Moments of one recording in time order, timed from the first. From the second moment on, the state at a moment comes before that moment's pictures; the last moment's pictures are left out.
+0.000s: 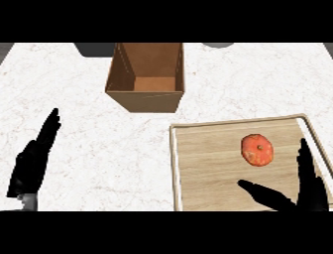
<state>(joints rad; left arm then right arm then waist) 0.03 0.26 -0.03 -1.57 -0.12 0.13 0.10 0.25 -0.19 0.21 -1.78 0.32 -0.56 0.39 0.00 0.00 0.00</state>
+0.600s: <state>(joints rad) 0.02 0.23 0.02 -1.54 -0.15 0.09 0.08 0.17 -0.13 0.17 -1.66 0.41 -0.59 0.35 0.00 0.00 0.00</state>
